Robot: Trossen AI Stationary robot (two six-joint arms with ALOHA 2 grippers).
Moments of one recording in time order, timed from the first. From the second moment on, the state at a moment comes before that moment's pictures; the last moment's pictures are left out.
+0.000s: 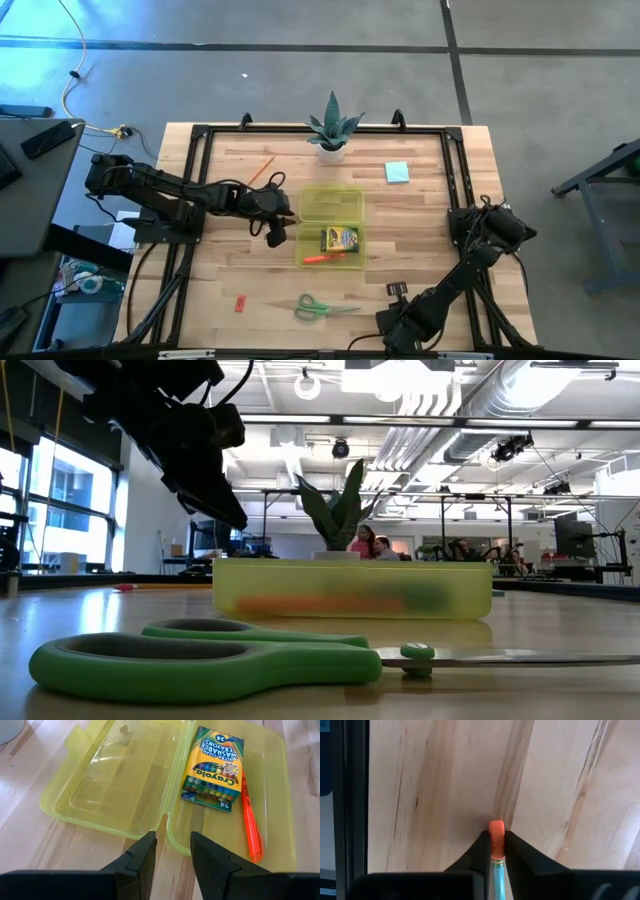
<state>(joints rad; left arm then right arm) 0.08 1.34 0.62 -0.06 -0.11 -0.28 0.86 1.98 1.28 -0.77 0.06 0.67</state>
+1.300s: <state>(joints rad) 0.18 1.34 0.62 -0.38 -0.04 -0.15 0.50 1.98 1.74 -0.85 0.60 0.51</state>
